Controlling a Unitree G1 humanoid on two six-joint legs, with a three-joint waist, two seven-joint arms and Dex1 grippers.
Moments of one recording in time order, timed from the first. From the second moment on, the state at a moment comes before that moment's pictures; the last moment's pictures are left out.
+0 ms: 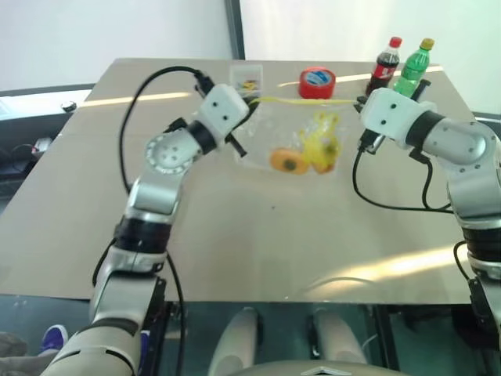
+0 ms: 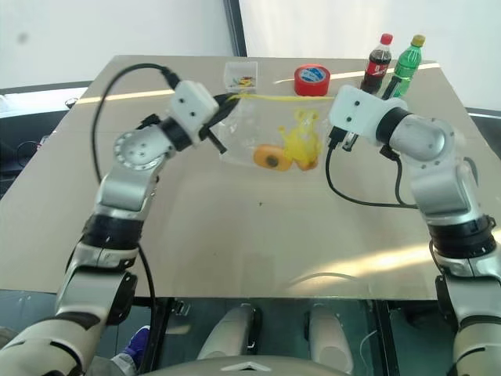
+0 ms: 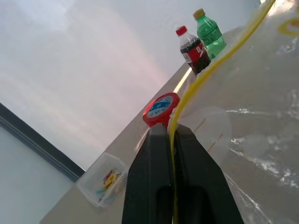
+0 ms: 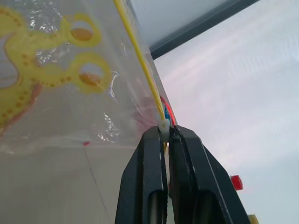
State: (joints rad) left arm -0.85 0.46 -0.13 0.28 0.05 -0.02 -0.58; right arm -0.76 -0.70 0.16 -0.01 -0.29 0.19 0.68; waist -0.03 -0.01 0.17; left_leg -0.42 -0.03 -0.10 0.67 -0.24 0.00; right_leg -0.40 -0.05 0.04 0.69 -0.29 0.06
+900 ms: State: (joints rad) left arm -0.25 0.65 -0.13 -0.11 -0.09 -0.01 -0.85; right arm -0.07 -0.72 0.07 -0.51 -0.14 0.43 0.76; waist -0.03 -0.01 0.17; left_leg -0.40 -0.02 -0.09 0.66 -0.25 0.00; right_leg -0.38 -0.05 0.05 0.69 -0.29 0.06
